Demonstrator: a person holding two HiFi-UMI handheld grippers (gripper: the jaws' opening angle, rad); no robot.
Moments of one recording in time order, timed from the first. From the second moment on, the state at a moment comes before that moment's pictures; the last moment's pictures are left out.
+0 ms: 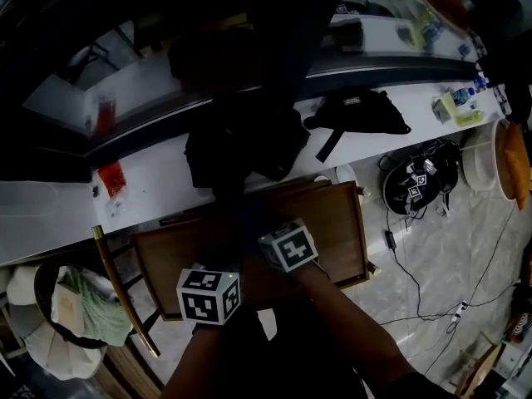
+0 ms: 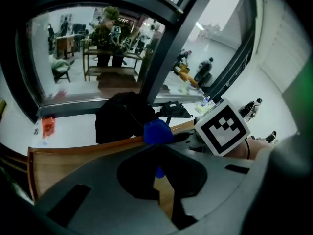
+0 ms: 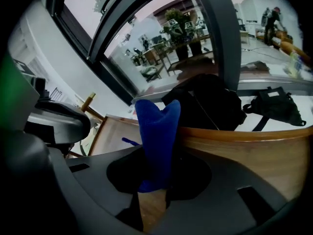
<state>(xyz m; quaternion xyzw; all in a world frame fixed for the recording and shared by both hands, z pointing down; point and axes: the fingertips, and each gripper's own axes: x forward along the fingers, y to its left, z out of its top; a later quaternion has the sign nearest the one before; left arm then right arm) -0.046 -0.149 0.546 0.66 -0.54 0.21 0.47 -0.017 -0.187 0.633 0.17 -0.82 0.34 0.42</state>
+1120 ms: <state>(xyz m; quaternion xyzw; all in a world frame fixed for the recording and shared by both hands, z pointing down) -0.001 -0.187 0.511 0.70 -0.53 0.23 0.41 0.189 -0.312 0.628 0.34 -0.76 0.34 0.44</state>
